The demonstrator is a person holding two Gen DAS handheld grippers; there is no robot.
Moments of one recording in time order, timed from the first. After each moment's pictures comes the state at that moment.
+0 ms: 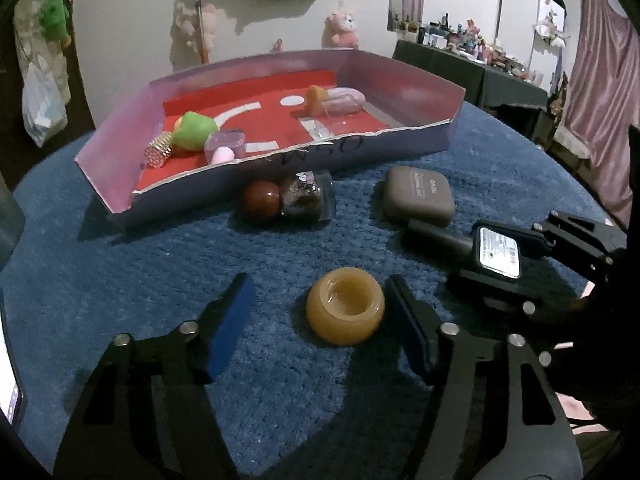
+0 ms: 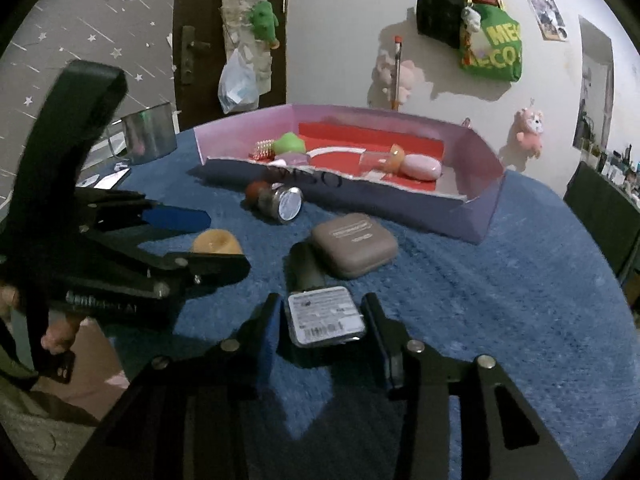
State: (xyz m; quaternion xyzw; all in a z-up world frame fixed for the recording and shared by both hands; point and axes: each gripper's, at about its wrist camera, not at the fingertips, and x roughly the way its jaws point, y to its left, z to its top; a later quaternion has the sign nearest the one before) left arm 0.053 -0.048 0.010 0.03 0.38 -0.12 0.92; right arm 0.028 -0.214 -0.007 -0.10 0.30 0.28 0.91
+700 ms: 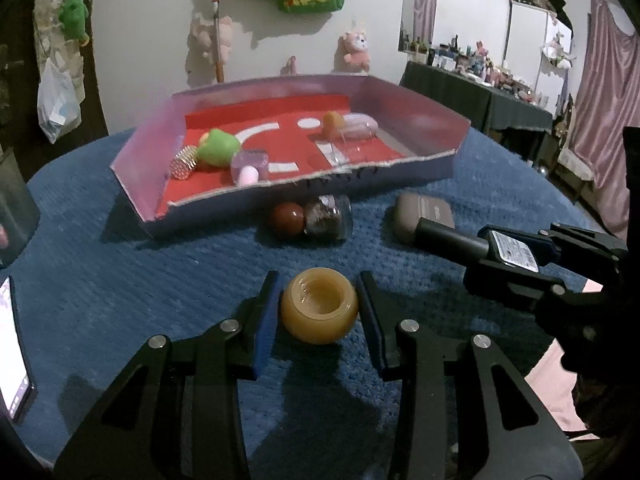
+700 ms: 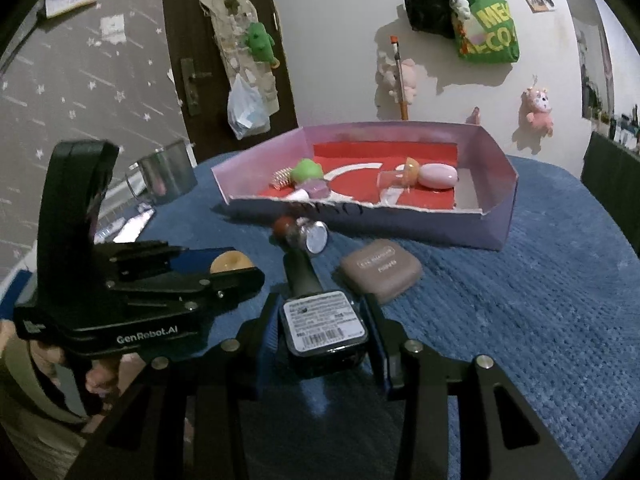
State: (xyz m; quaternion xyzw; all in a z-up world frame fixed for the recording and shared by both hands) left arm 0.046 -0.033 0.028 0.01 0.35 -0.10 0.93; right arm 0.030 -0.217 0.021 -0.01 0.30 0.32 0.90
